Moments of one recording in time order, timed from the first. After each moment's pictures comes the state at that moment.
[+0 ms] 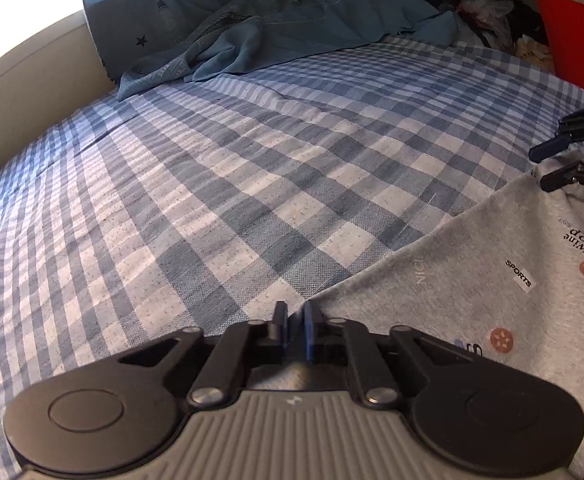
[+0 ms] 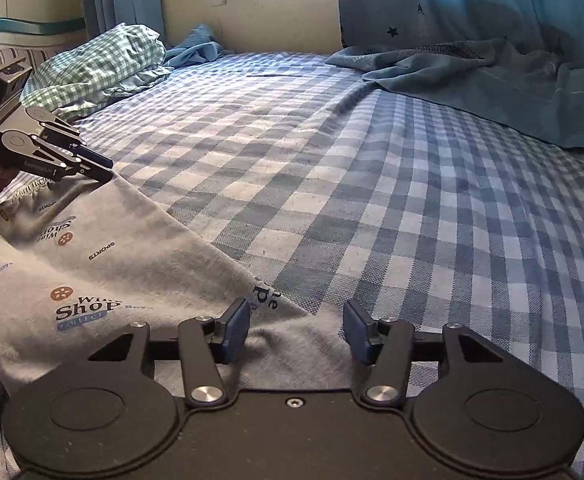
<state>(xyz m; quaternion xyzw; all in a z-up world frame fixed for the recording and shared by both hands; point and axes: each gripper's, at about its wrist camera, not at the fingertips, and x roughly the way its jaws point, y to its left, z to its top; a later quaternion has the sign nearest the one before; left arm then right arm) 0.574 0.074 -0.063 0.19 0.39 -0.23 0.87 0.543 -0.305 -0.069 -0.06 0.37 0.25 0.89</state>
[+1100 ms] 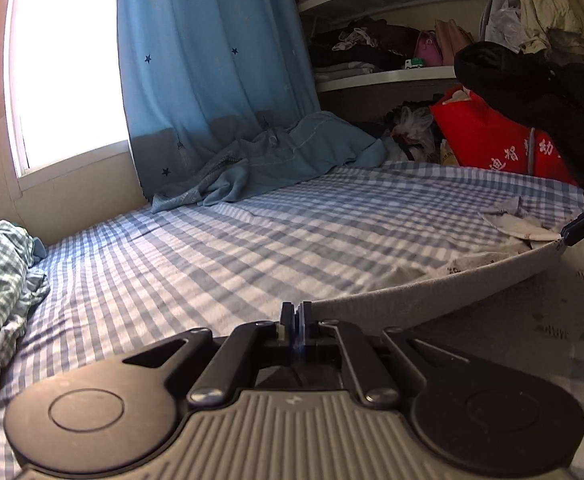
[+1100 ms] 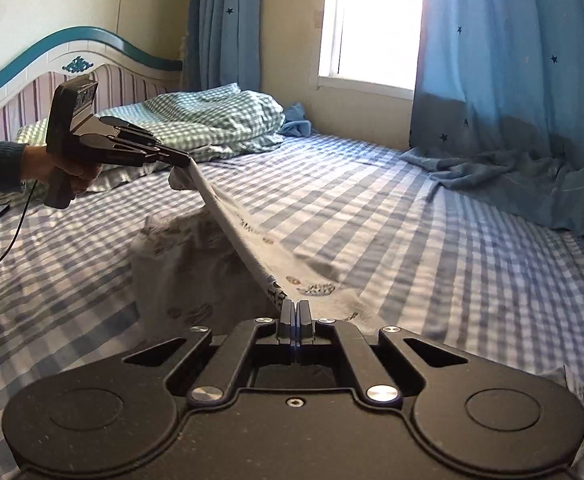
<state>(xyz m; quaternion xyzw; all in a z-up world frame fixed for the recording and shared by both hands) 0.270 0.157 0.012 0.14 0.20 -0.27 0.93 0.175 -0.237 0.029 -0.10 0.25 0.30 0.92</state>
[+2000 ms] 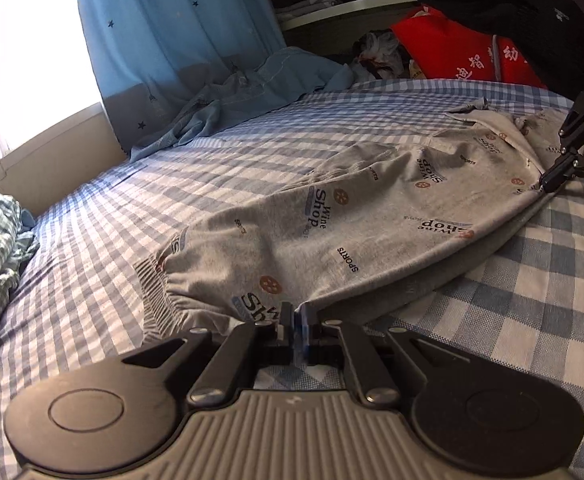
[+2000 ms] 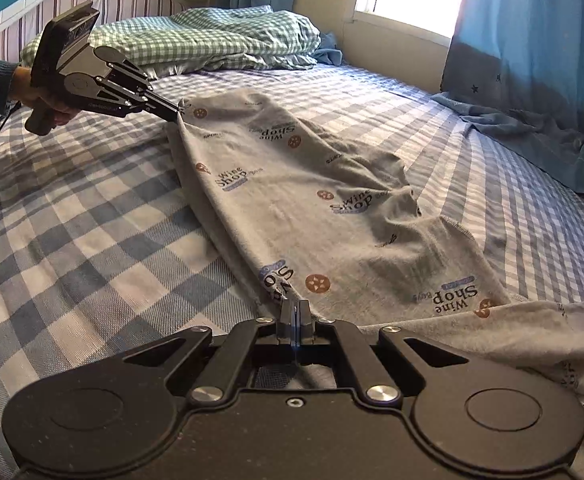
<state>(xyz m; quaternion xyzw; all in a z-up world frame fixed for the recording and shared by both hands) 0.219 0.167 -0.054 0.20 0.26 -0.27 0.91 0.144 -0.201 -0.045 -0.18 0.31 0.29 0.89</state>
